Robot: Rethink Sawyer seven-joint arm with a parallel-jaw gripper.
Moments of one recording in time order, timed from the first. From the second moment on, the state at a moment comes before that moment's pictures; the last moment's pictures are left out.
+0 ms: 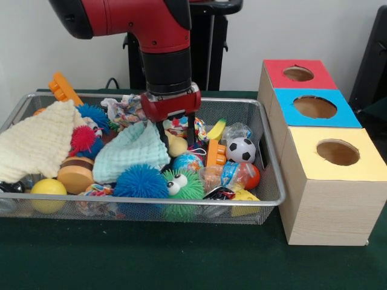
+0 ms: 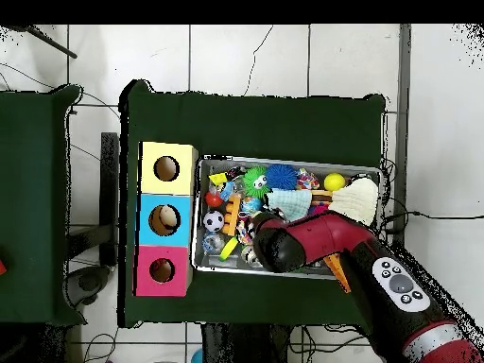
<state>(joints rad) -0.74 -0.56 0.54 1.82 -0.84 0.37 1.64</state>
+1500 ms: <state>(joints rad) -0.77 -0.53 0.53 1.82 -0.85 0.34 1.64</state>
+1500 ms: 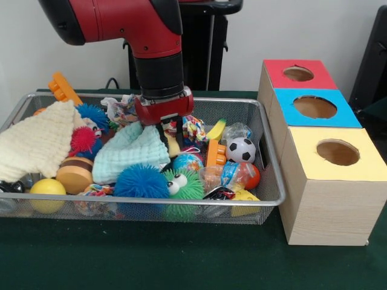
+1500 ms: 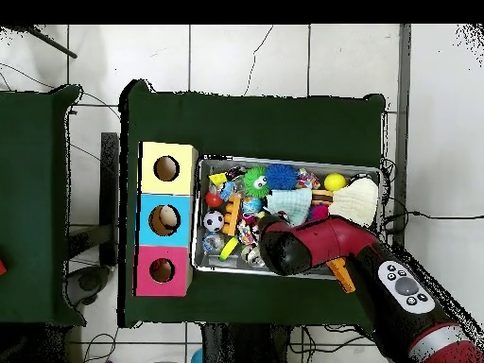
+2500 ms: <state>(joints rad) -0.77 -0.55 0.54 1.82 -0.86 0.33 1.64</state>
